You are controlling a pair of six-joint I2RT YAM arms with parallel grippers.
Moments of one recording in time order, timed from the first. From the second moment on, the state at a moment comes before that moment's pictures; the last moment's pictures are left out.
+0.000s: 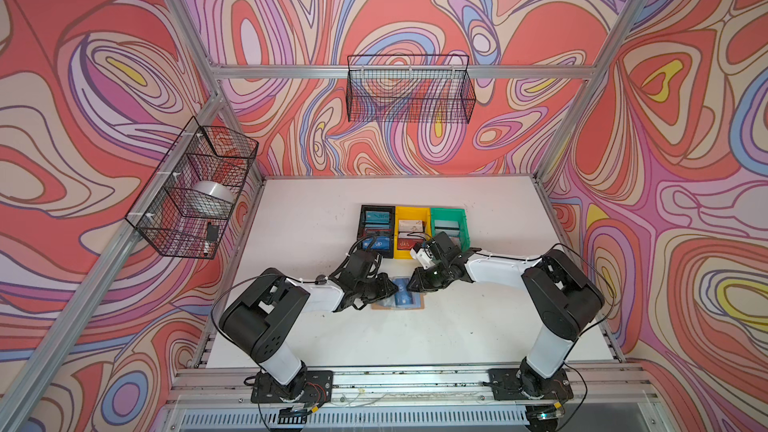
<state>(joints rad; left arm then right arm) -0.60 1.62 0.56 0.26 0.45 -0.89 0.62 1.78 0.94 -0.26 -0.51 0.47</state>
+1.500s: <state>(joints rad) -0.60 1.60 0.45 0.40 0.46 -0.96 0.61 1.79 0.94 -0.25 -0.53 0.48</state>
